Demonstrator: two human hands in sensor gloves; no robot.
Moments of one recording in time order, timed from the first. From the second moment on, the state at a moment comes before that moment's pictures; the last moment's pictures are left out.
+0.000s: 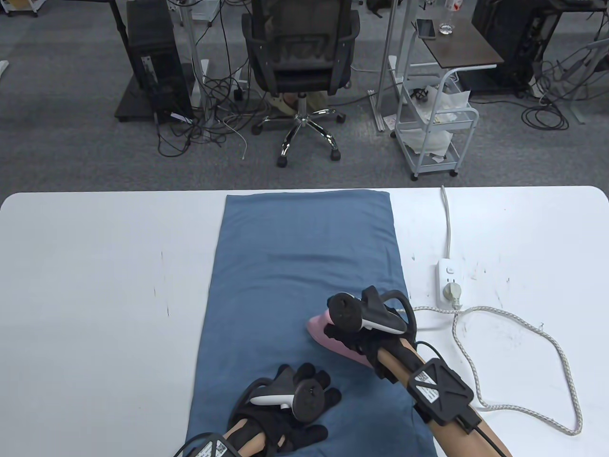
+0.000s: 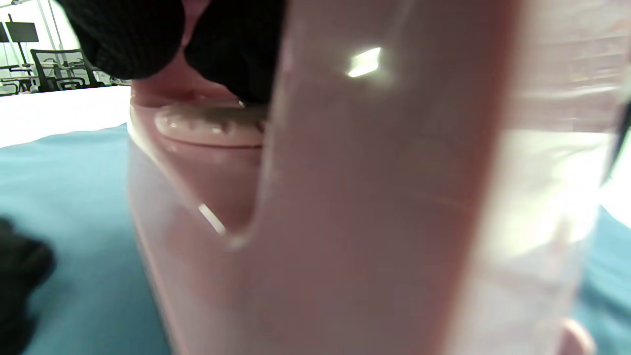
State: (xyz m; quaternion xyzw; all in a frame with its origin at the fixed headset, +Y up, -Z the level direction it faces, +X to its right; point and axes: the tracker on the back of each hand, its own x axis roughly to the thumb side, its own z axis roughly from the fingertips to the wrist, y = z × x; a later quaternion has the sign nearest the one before) left_hand -0.071 -0.812 -0.261 -0.37 -0.36 0.01 0.86; right_hand 0.086 -0.705 -0.365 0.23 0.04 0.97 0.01
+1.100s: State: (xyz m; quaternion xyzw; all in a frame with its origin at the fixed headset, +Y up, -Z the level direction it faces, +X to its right) left_hand -0.071 -0.811 -0.261 -0.37 -0.36 0.01 0.86; right_hand 0.192 -0.699 -0.406 0.01 -0.10 0.99 0.07
